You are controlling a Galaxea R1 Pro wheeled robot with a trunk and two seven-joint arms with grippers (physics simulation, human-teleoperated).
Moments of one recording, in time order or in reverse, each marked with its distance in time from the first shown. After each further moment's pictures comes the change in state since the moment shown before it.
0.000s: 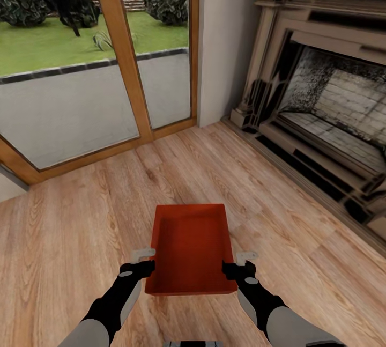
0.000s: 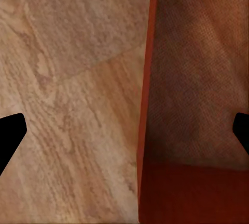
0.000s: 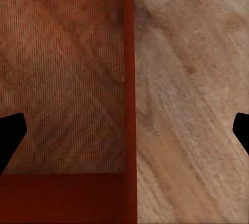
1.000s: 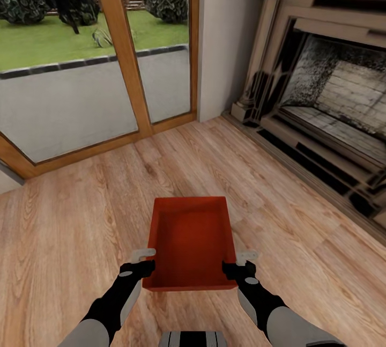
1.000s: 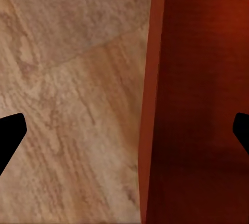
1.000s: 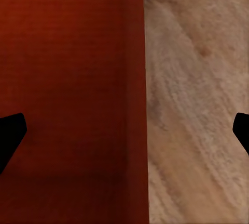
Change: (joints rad) left arm 0.000 0.001 -0.001 -0.001 0.001 -0.001 -0.001; right arm 0.000 -0.001 0.000 0.000 0.000 -0.001 -0.001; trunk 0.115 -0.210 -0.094
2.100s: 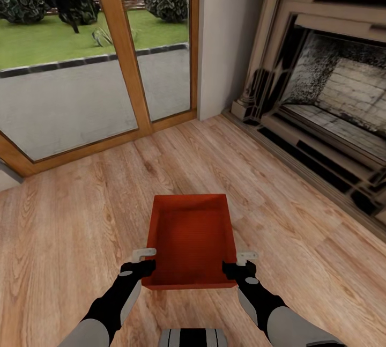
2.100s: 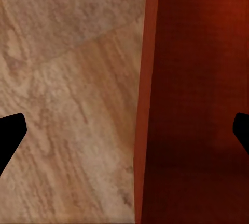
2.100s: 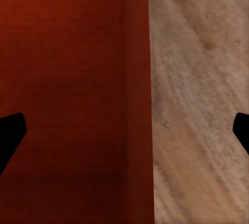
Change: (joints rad) left arm 0.000 -0.001 -0.001 -0.005 0.001 0.005 -0.015; right arm 0.000 -0.002 0.000 -0.001 0.000 0.000 0.001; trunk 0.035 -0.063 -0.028
